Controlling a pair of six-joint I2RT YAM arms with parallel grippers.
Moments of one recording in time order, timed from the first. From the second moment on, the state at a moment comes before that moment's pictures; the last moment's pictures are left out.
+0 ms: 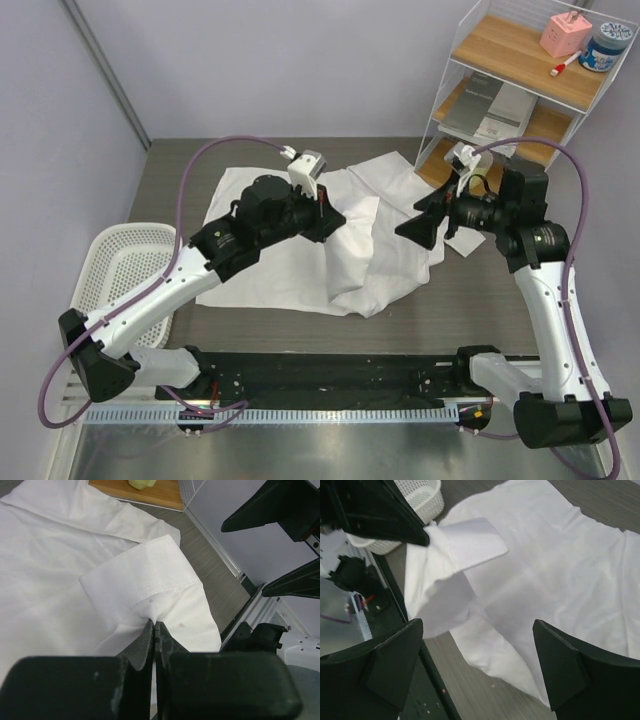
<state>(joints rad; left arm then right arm) -0.85 1.27 1.30 -0.33 0.07 -0.42 0.03 1.01 1.22 -0.71 -0.94 -0.18</state>
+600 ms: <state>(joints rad) -0.86 1.26 1.31 -0.27 0.08 -0.34 0.31 1.18 1.21 -0.31 -0.90 0.28</state>
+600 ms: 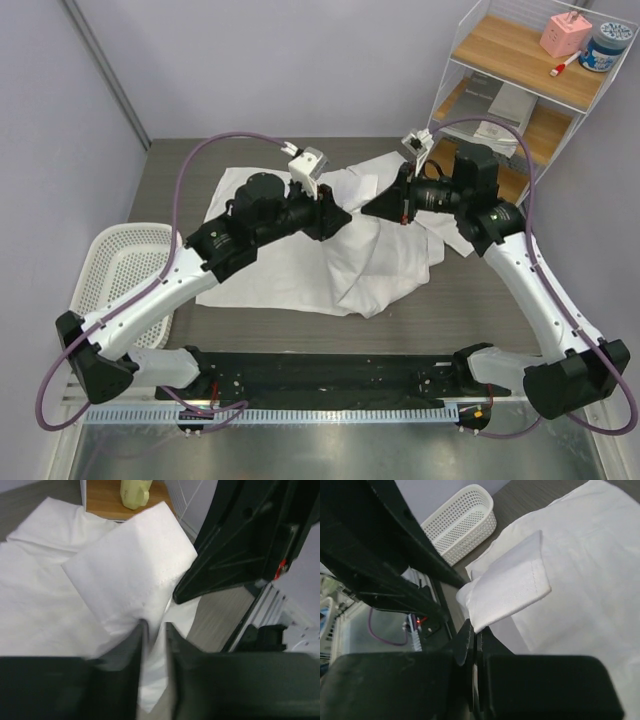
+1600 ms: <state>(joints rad) -0.90 1.47 1.72 -0.80 0.69 0.51 0.65 1.05 1.47 -0.97 -0.65 -0.64</state>
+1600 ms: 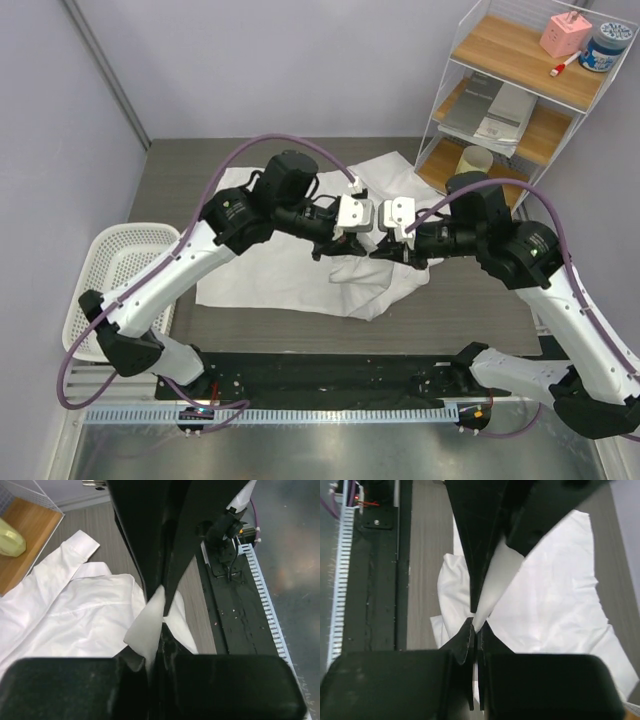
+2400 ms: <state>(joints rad) -1.30 1.39 1.89 -0.95 0.69 0.52 0.01 1.25 1.39 -0.70 -0.51 -0.25</state>
